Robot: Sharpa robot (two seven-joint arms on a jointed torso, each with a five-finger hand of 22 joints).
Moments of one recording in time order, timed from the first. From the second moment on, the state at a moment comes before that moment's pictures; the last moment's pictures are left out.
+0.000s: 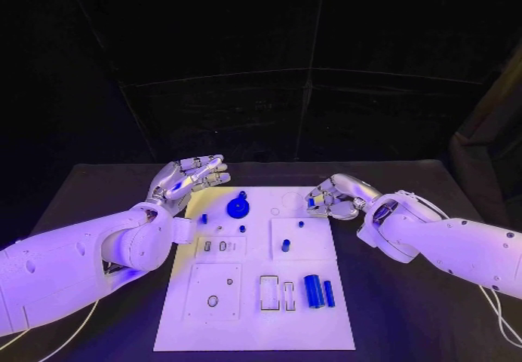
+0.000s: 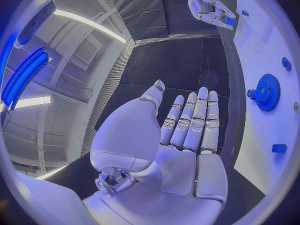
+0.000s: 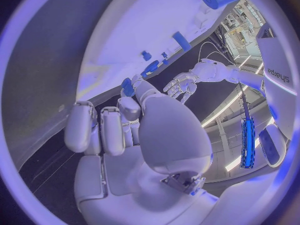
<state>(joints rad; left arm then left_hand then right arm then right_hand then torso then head) 1.17 -0.88 -0.05 1.54 0.05 -0.31 0.57 1.30 0.03 0.07 0.07 0.10 0.84 0.22 0.07 0.06 0.90 0.22 0.09 0.06 0.94 0.18 0.12 0.07 0.18 0.74 0.29 0.17 0.07 1.12 -0.85 0.02 1.47 -1.24 -0.42 0.06 1.38 0.00 0.22 0.04 0.11 1.08 0.12 0.11 0.07 1.35 0.02 1.05 1.12 1.47 -0.04 1.39 1.28 0.09 1.37 0.07 1.42 1.16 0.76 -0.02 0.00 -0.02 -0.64</state>
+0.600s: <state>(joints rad) 1.18 -0.87 -0.05 1.52 0.05 -0.31 0.57 1.30 0.03 0.07 0.07 0.10 0.84 0.22 0.07 0.06 0.90 0.22 0.09 0.06 0.94 0.18 0.12 0.07 0.18 0.74 0.29 0.17 0.07 1.14 -0.58 0.02 1.51 -1.35 -0.39 -0.12 1.35 -0.01 0.23 0.04 0.10 1.09 0.12 0.11 0.07 1.34 0.02 1.02 1.10 1.47 -0.04 1.38 1.26 0.09 1.36 0.06 1.42 1.16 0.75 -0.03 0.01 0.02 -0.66</state>
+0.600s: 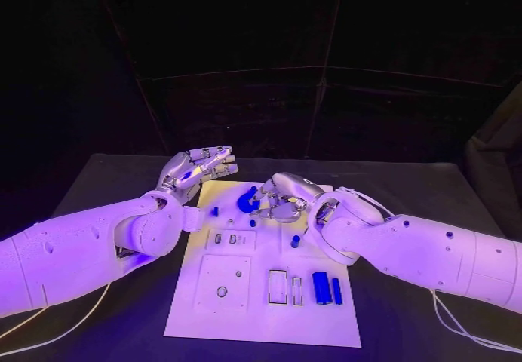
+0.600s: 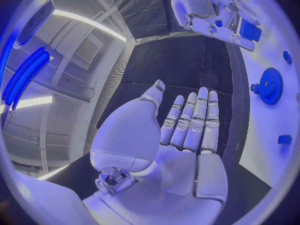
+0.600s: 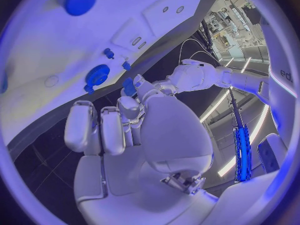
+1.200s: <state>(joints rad) 1.18 -0.86 -0.05 1.51 0.06 -0.31 0.57 1.30 0.03 0.07 0.07 0.10 0.84 0.22 0.07 0.06 0.90 0.22 0.09 0.06 0.94 0.18 0.12 0.07 0.18 0.74 0.29 0.17 0.07 1.11 -0.44 -0.02 1.43 -1.51 -0.33 -0.19 1.34 -0.01 0.23 0.03 0.10 1.09 0.11 0.10 0.07 1.34 0.02 1.01 1.09 1.47 -0.04 1.38 1.25 0.09 1.36 0.06 1.42 1.15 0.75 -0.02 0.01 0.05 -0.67</state>
